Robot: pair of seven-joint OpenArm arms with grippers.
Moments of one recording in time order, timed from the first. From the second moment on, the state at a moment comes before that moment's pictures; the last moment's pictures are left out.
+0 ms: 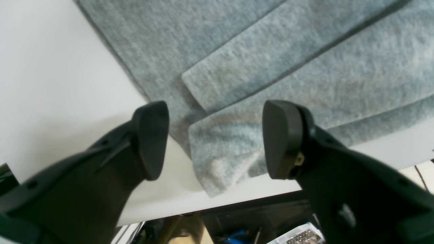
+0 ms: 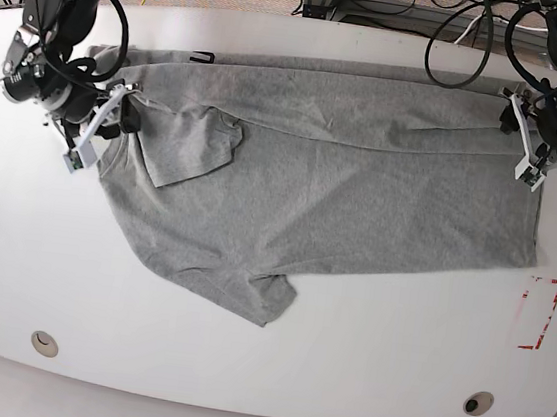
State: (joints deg) left arm 15.9 -21.4 -26.8 107.4 -19.0 -43.0 70.7; right arm -3.6 16.3 26.8 98.8 40.5 41.0 -77.3
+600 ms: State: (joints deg) left arm 18.6 -21.4 -26.8 101.4 -19.2 -43.0 65.7; right arm 8.4 12.7 18.0 86.7 23.8 41.0 -70.7
